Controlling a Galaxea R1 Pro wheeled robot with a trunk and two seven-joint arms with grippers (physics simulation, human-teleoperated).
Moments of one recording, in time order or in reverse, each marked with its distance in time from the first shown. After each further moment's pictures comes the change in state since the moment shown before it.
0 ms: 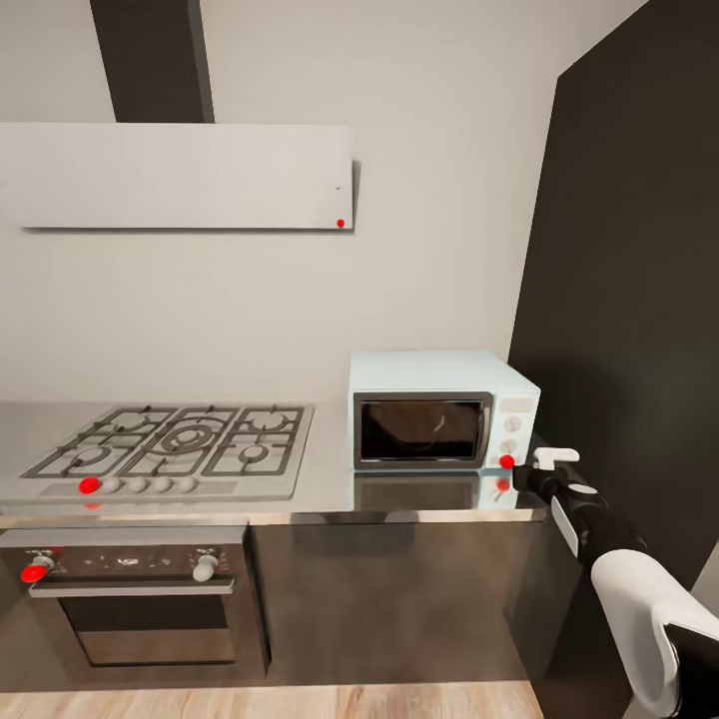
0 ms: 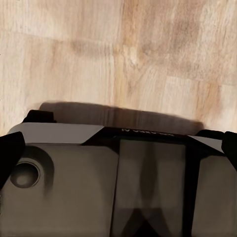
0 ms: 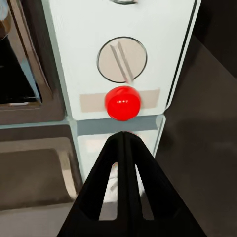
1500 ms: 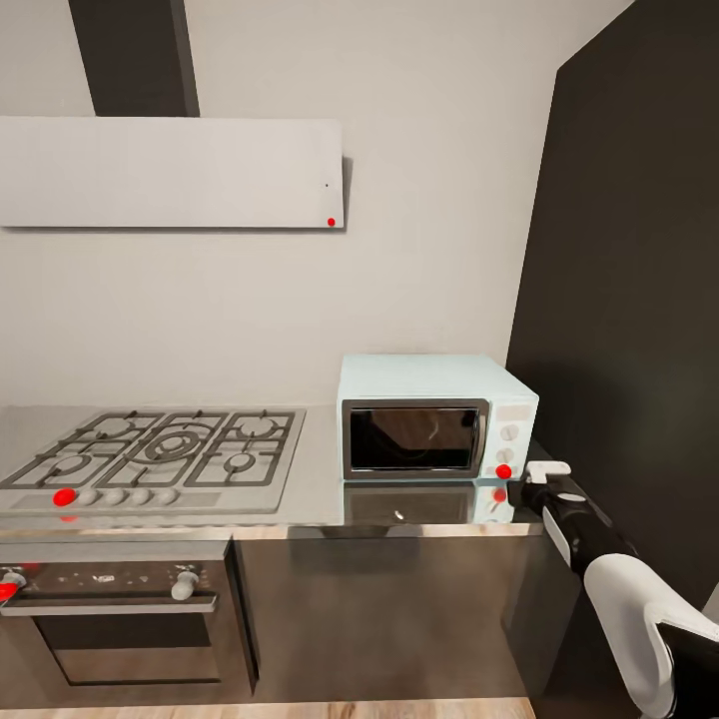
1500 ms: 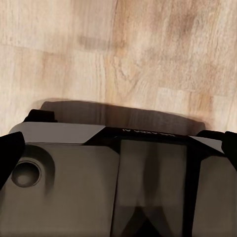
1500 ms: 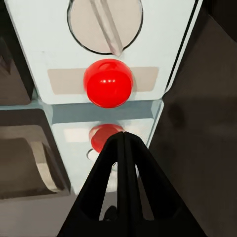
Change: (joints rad) left arm 0.000 0.001 0.003 0.002 0.002 0.000 0.001; right arm 0.002 0.016 0.009 0.067 0.044 0.024 -0.038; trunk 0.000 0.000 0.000
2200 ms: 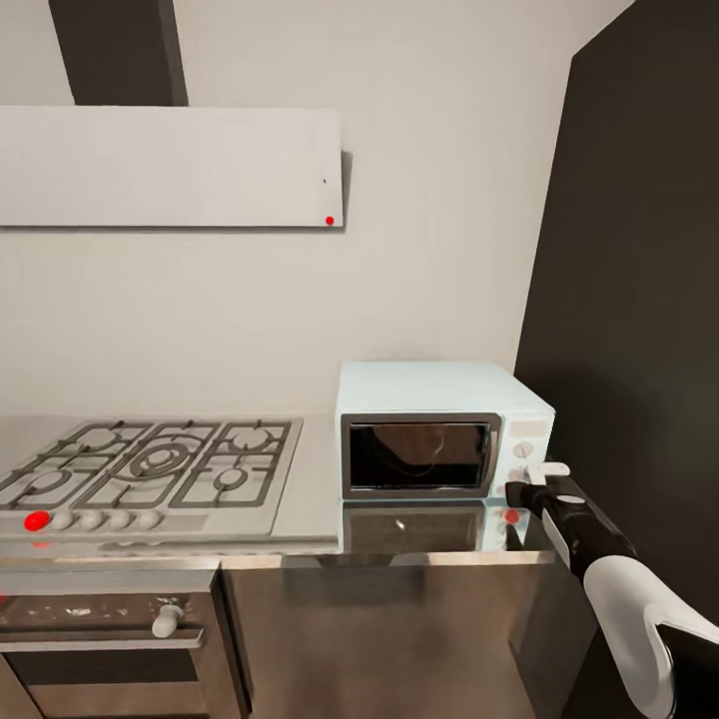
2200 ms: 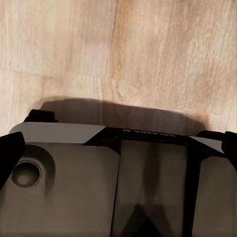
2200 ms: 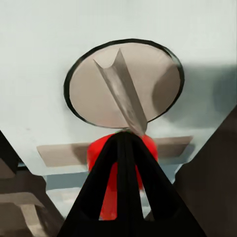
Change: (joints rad) left arm 0.000 0.001 0.002 0.000 0.000 0.000 0.000; right arm 0.004 0.001 0.002 0.004 0.003 -0.007 0.002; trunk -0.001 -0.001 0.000
